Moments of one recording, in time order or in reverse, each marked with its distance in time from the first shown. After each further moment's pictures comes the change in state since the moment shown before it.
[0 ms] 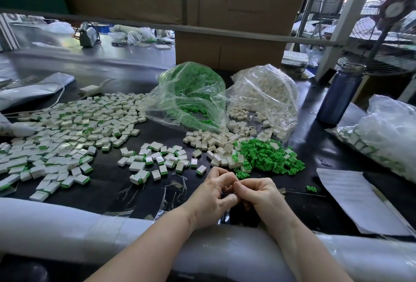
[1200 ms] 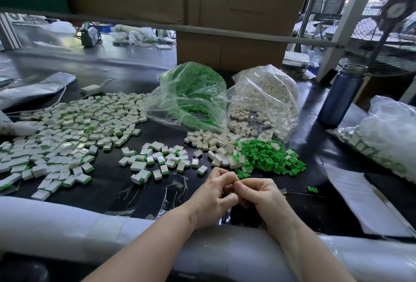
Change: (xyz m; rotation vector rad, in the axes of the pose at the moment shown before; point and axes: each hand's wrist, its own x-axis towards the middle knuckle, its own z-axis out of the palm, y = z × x) left_hand -0.001 0.001 -0.001 0.000 -0.008 -0.007; right_hand 0.000 0.000 0.001 0.052 -0.024 -0.015
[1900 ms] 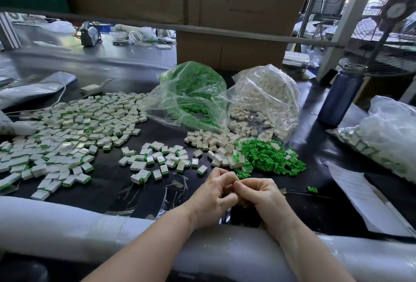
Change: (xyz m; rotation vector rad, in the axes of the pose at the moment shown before) left_hand 0.000 0.000 0.000 0.002 -0.010 -0.009; right_hand -0.001 -0.001 0.000 -0.005 0.008 0.000
